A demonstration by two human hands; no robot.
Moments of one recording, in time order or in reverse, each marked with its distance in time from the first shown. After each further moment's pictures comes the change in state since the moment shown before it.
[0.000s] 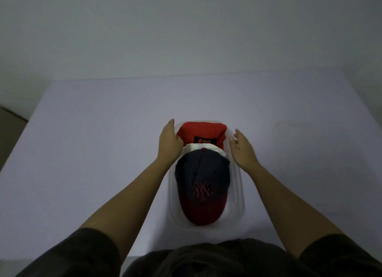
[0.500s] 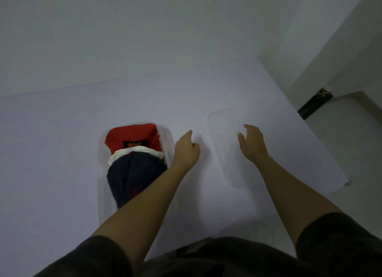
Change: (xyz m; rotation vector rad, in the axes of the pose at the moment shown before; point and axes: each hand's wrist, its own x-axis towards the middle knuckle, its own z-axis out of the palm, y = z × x) left_hand -0.062 0.116 0.171 -0.031 -0.342 0.144; right_hand -0.031 0.125 -0.180 -0.356 0.319 0.142
